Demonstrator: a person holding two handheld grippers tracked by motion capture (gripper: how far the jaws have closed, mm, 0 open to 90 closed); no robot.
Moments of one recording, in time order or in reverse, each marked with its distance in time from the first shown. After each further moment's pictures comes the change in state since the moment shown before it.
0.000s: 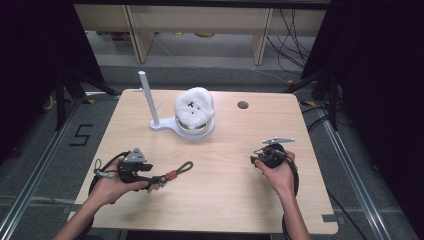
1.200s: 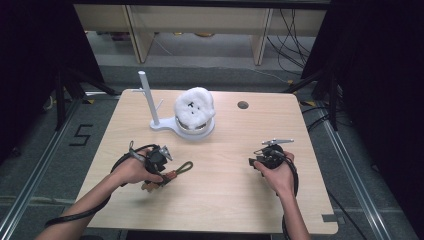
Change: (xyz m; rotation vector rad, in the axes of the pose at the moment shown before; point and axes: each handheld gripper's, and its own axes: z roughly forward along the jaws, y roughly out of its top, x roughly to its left) left arm 0.000 0.043 0.053 0.394 -0.075 0.215; right arm 0.002 -0.003 0.003 0.029 0.039 0.047
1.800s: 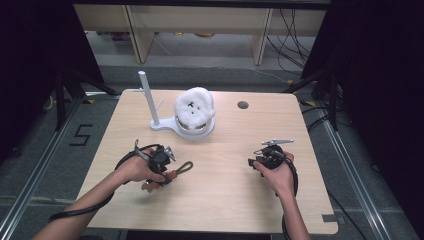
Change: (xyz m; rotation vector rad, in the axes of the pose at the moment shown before) left arm 0.001 0.008 0.007 0.049 -0.008 0.025; right arm 0.000 0.000 0.002 0.024 0.017 0.016
